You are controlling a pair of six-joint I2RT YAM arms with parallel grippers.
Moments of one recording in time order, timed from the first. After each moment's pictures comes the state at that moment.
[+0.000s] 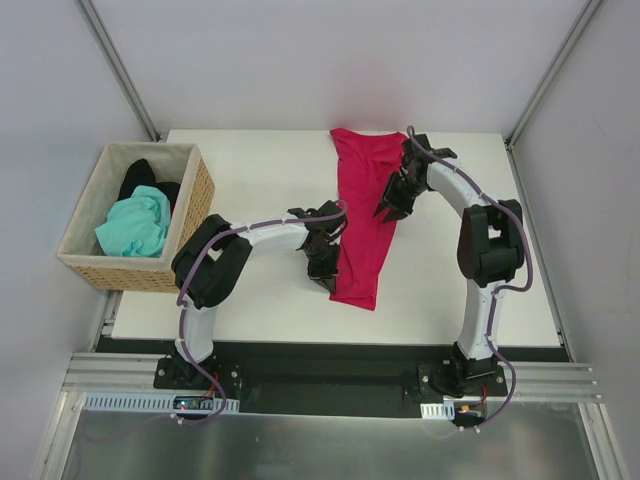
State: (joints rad) left arm -0.76 1.98 1.31 -0.67 0.36 -0.68; right arm 0.25 2.06 1.72 -0.92 -0.32 0.63
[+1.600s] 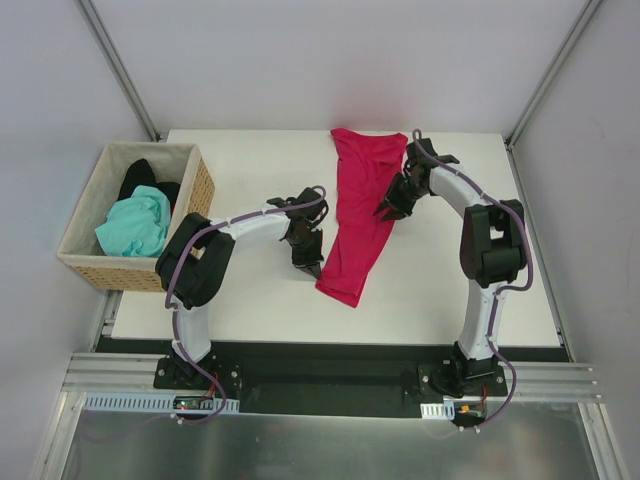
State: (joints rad) left arm -0.65 1.91 1.28 -0.68 0.31 -0.67; right arm 0.24 2.05 1.62 -0.78 -0.34 0.72
